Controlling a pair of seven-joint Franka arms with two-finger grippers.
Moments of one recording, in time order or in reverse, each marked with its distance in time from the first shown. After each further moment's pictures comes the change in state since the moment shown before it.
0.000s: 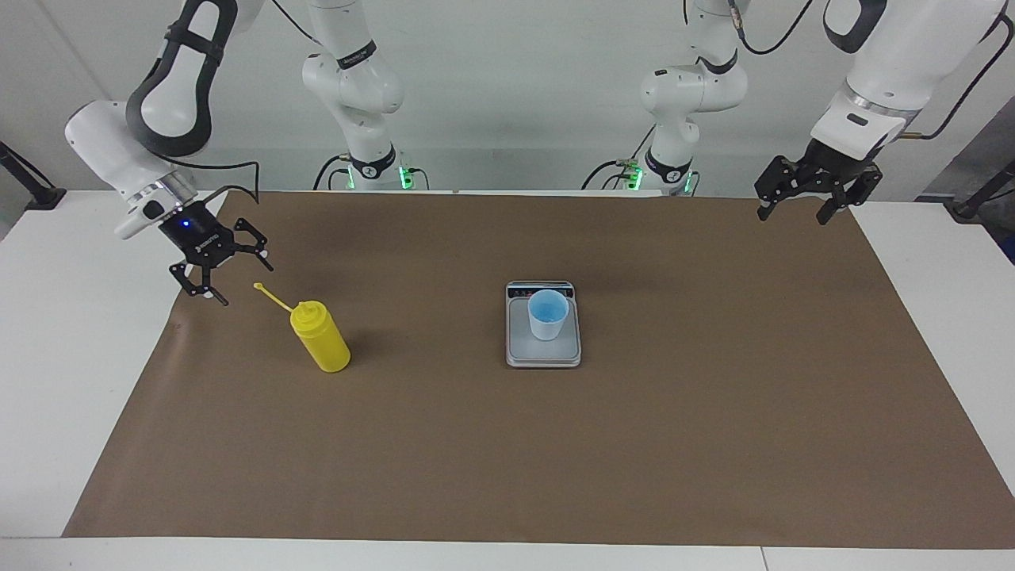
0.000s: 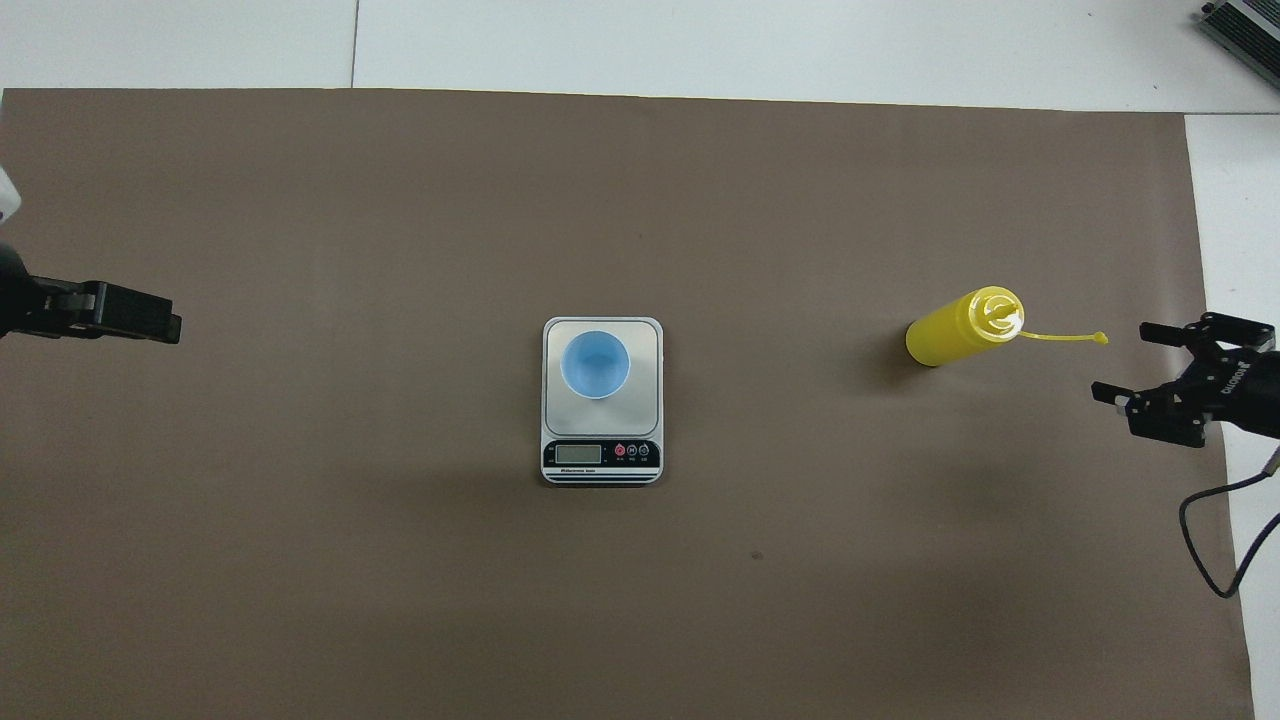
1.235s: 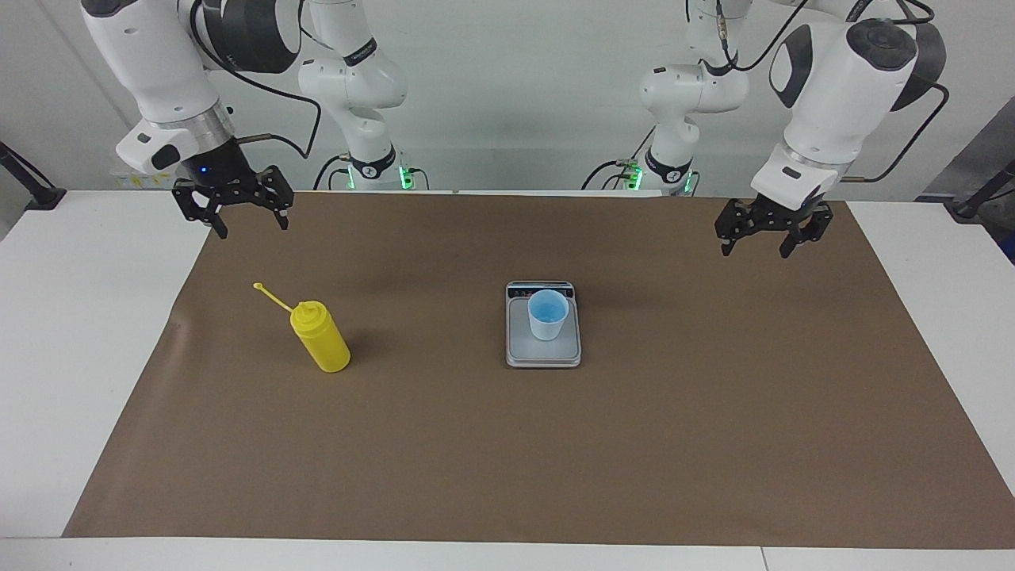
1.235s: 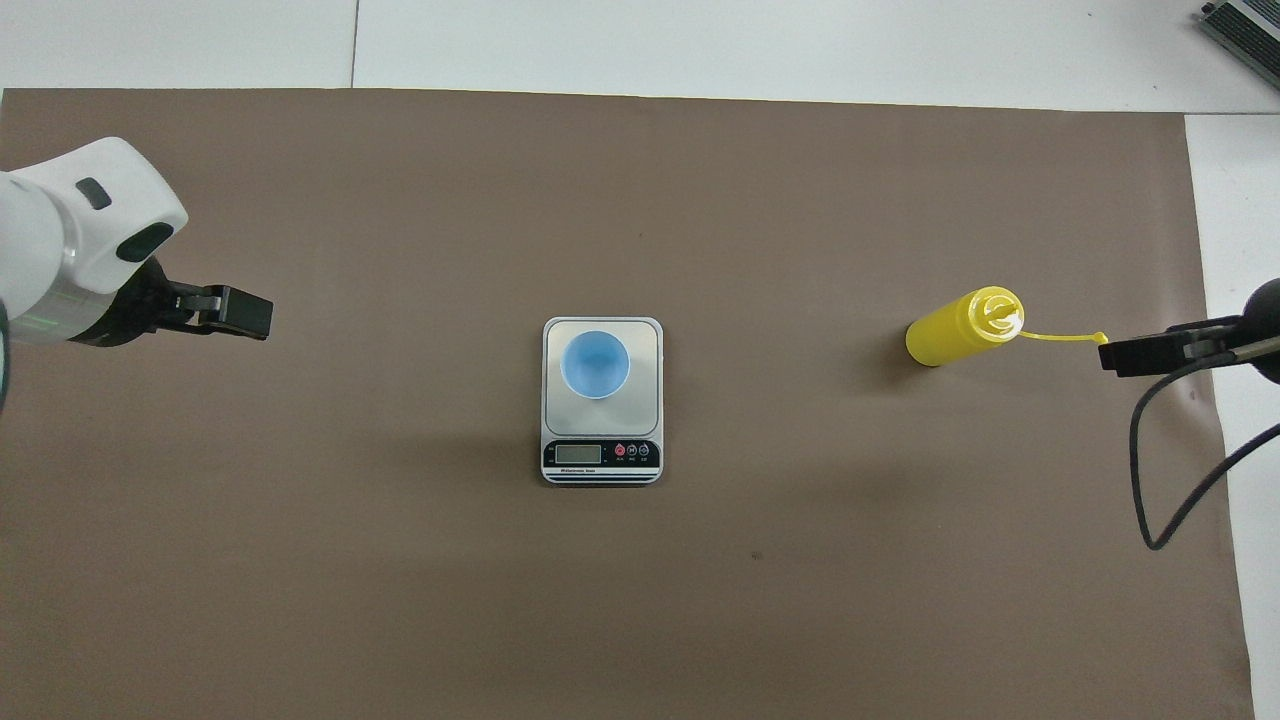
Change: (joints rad) left arm -0.083 0.031 0.005 -0.099 0.076 0.121 -0.052; right arm 0.293 -0.120 0.008 0.336 -0.793 -0.320 1.356
